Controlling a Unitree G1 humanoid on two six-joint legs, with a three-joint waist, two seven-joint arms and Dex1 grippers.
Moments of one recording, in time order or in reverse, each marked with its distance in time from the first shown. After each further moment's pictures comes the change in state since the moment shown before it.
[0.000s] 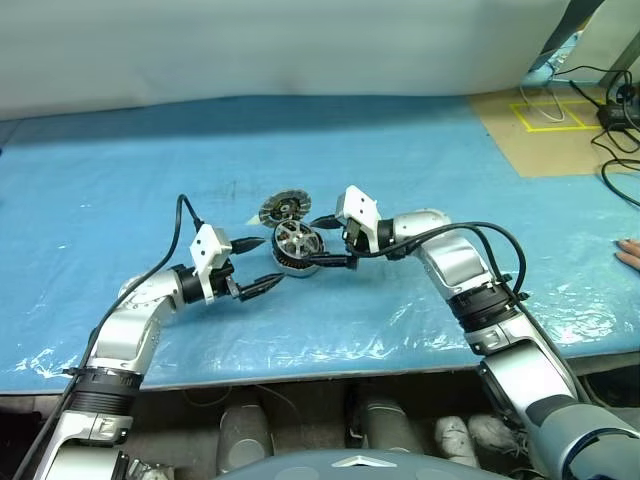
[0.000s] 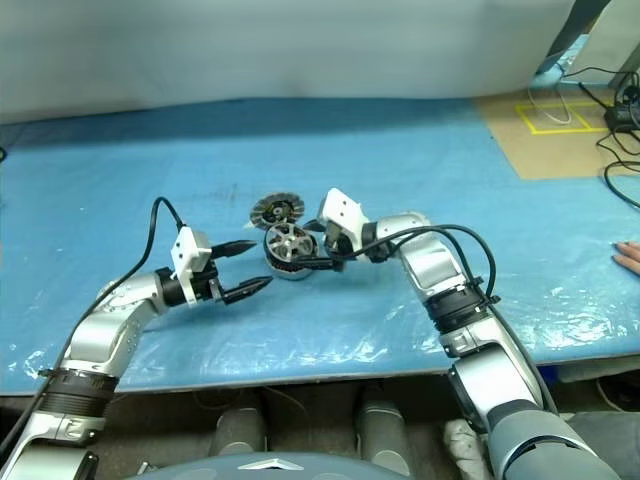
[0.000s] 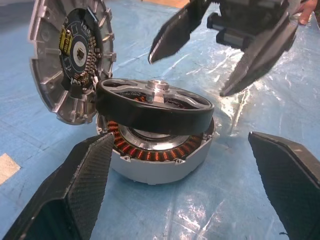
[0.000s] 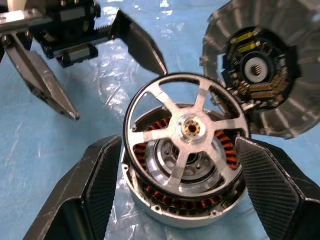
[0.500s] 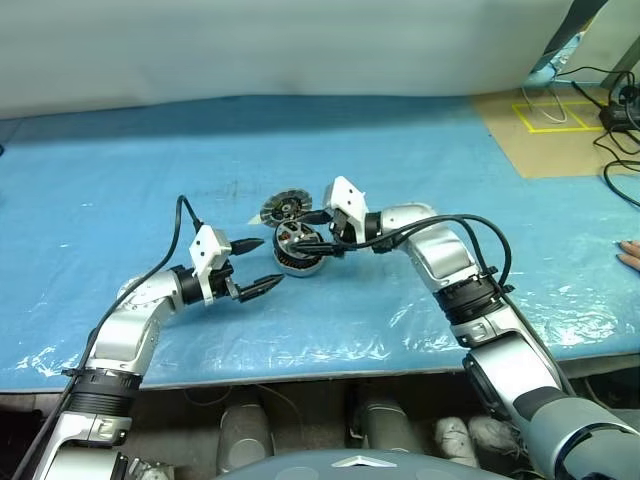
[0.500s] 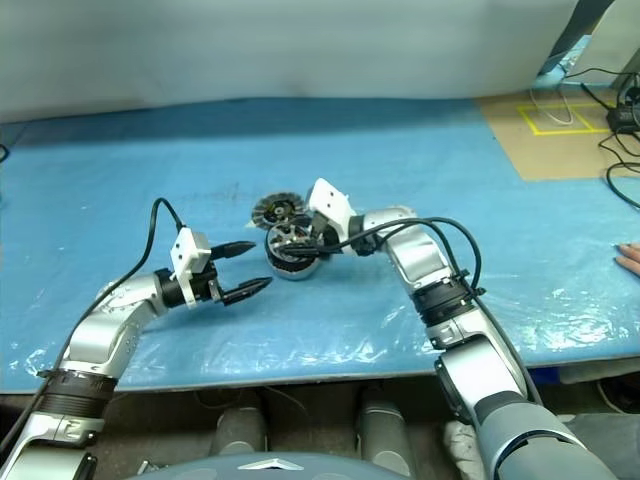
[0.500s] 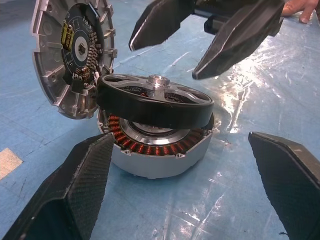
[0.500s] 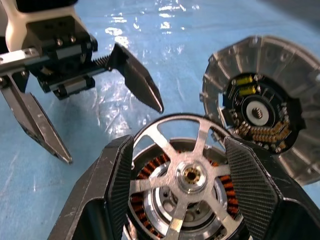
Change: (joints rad) left arm 0.006 0.002 -0.001 -0.003 0.001 0.001 0.000; right arm -0.045 0.051 0.024 0.040 -0.016 0.007 -0.026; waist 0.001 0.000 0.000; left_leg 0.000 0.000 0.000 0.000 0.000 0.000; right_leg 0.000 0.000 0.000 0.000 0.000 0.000
